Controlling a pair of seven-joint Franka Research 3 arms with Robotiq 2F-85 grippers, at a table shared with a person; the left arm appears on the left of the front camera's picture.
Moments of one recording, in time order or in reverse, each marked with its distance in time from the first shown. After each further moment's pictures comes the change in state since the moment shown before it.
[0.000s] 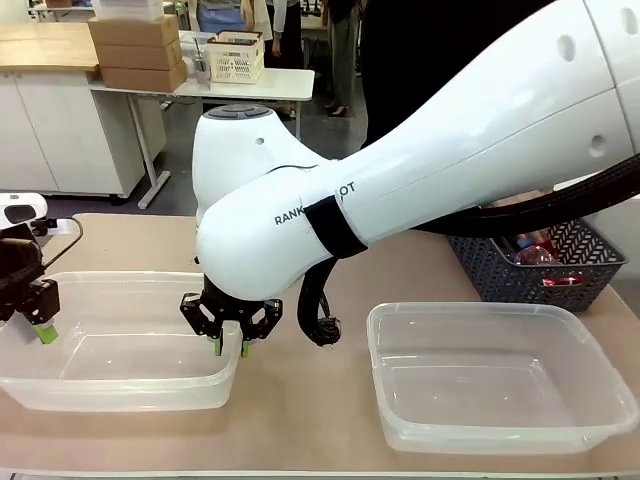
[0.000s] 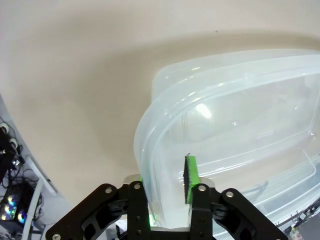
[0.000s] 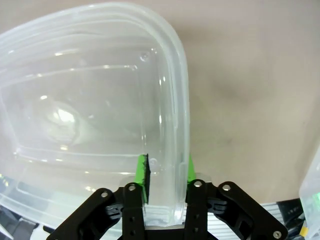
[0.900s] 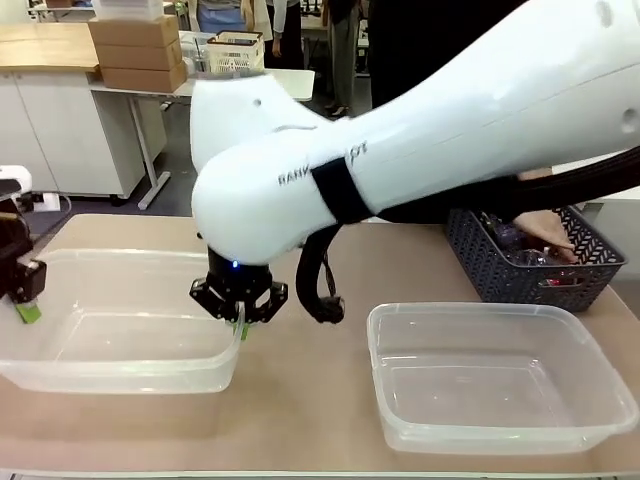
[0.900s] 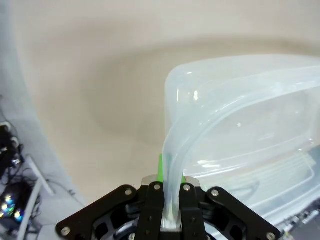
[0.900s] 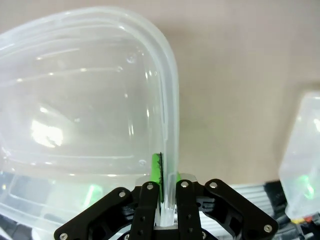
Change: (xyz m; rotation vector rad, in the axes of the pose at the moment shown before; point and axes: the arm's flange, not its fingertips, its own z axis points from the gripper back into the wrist) left arm -0.009 -0.019 0.060 0.013 -0.055 0.027; right arm 0.002 -0.006 0.054 -0.051 0.000 -0.016
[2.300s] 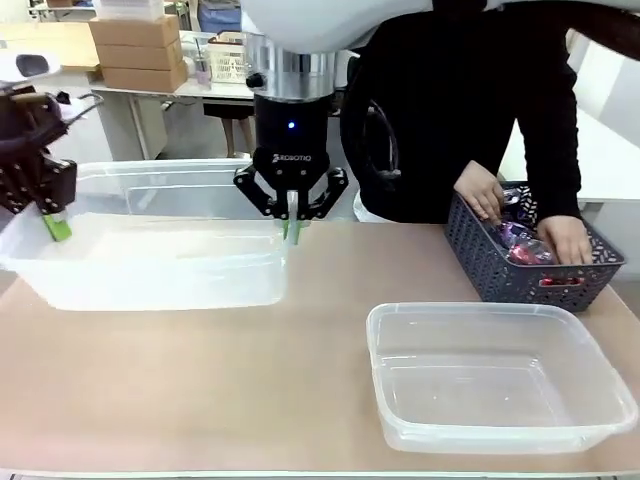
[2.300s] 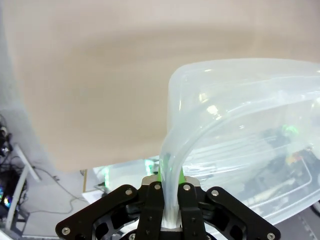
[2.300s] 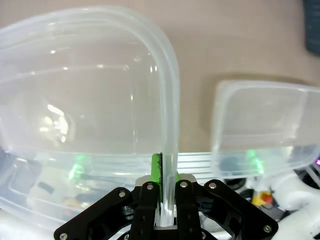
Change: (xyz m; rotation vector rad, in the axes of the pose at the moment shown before) left arm 0.045 -0.099 0.089 -0.078 0.056 0.034; right arm 0.020 -0.074 0.148 -0.077 -0.015 0.026
